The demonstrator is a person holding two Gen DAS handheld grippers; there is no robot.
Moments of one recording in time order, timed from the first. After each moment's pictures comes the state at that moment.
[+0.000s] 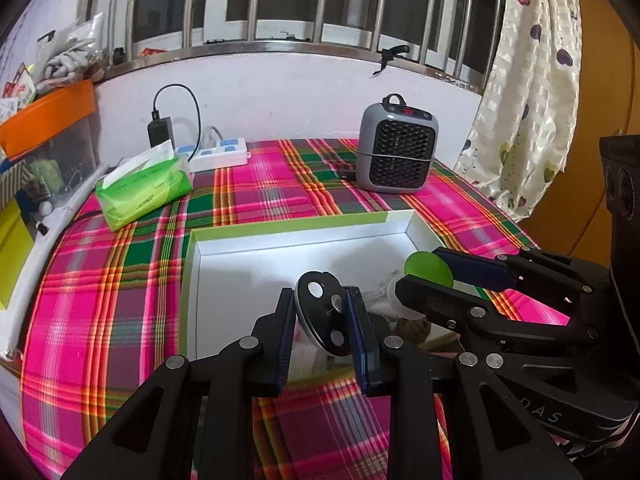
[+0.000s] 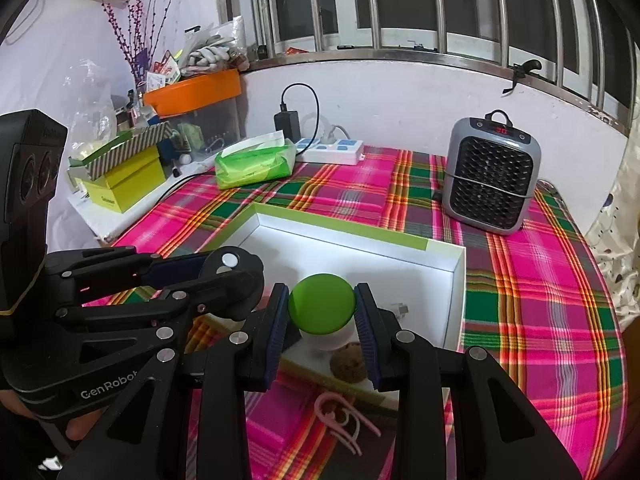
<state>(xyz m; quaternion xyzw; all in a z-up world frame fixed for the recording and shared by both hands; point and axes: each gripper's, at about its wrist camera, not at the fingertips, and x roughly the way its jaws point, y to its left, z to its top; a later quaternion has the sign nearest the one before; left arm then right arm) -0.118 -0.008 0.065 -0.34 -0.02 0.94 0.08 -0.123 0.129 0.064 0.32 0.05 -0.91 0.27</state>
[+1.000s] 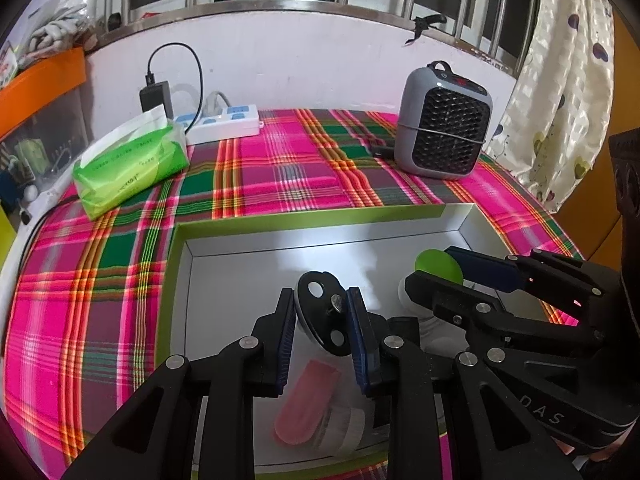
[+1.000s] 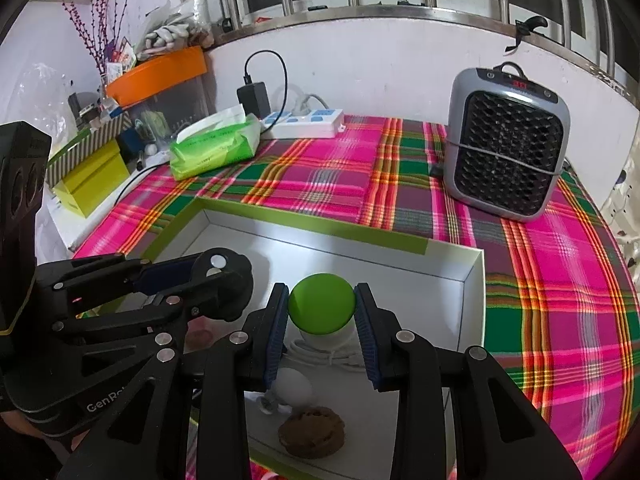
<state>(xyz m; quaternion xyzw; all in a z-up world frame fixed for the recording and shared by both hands) -0.181 -0.016 0.026 -0.39 -0.03 0.92 0.06 -0.184 0.125 0.027 0.38 0.04 -0.89 0.25</state>
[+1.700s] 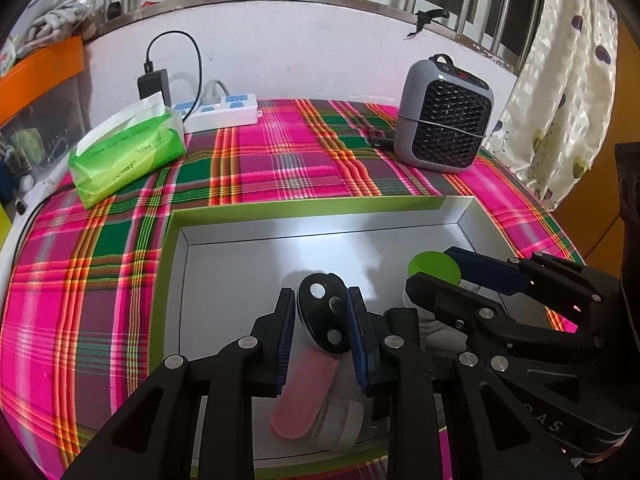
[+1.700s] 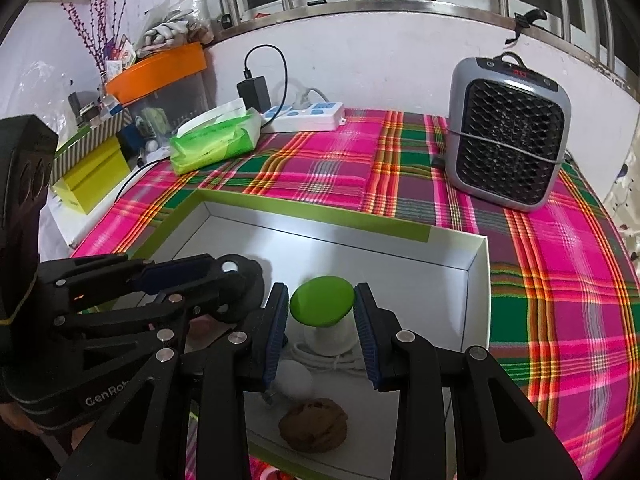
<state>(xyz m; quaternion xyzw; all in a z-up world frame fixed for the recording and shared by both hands) -0.182 -0.017 0.023 -0.40 -0.04 0.91 0.06 -0.178 0.125 0.024 0.37 0.04 -0.89 0.25</state>
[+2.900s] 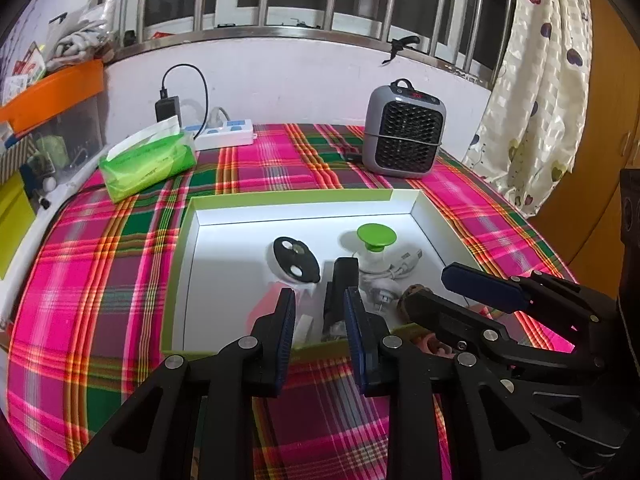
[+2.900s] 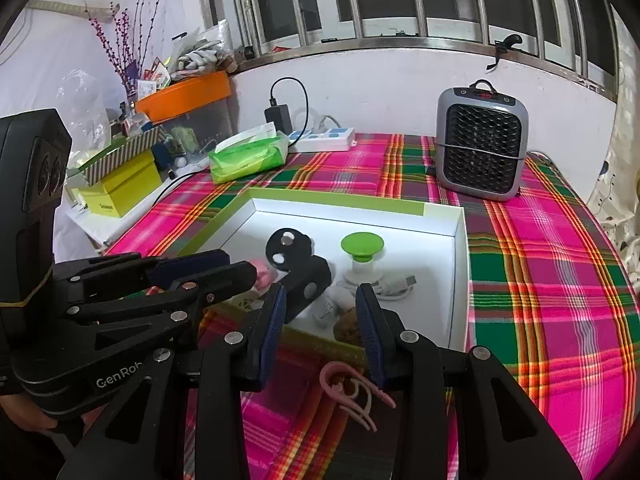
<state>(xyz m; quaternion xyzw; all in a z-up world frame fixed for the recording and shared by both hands) -0.105 -0.004 0.045 -0.35 -0.04 0.93 0.06 -0.102 0.139 0.042 0.33 0.02 -0.91 0.26</state>
